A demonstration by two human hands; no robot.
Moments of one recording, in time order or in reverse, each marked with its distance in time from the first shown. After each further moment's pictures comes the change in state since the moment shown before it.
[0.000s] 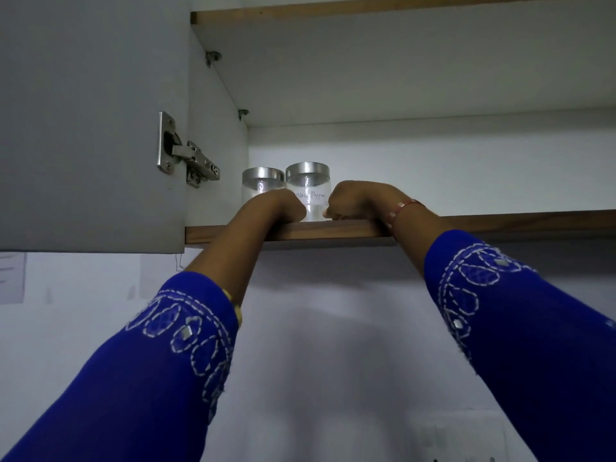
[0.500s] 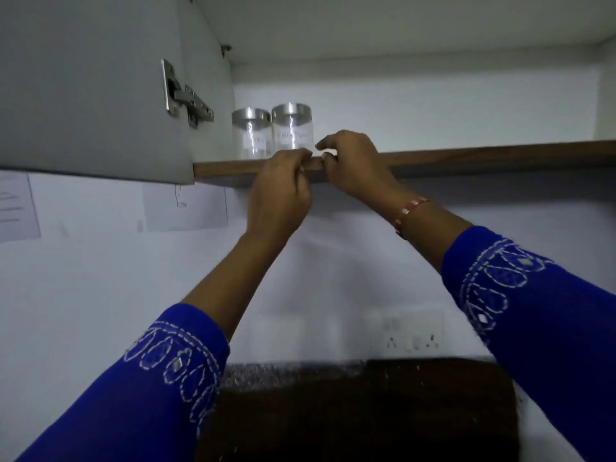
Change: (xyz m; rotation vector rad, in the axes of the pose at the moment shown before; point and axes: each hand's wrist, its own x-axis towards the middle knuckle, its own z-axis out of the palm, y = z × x) left_hand -0.120 -0.010 0.050 -0.406 0.652 0.456; right_hand -0.111 -0.006 0.030 0.128 0.551 -0.101
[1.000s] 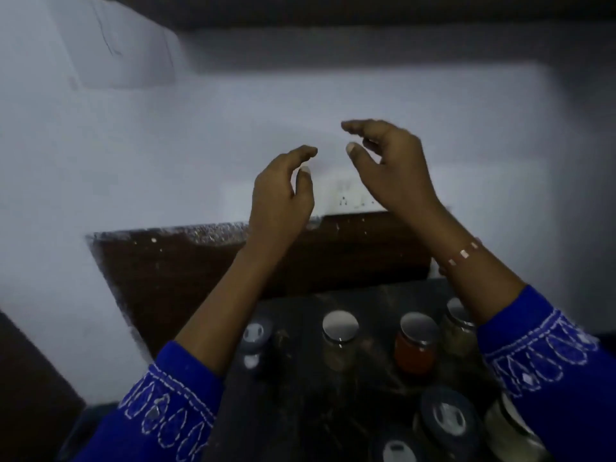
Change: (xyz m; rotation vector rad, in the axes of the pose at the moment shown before) left_hand -0.206 0.089 -0.042 -0.342 -0.284 -0.290; right_hand -0.245 0.008 -0.043 0.300 -0.028 0.272
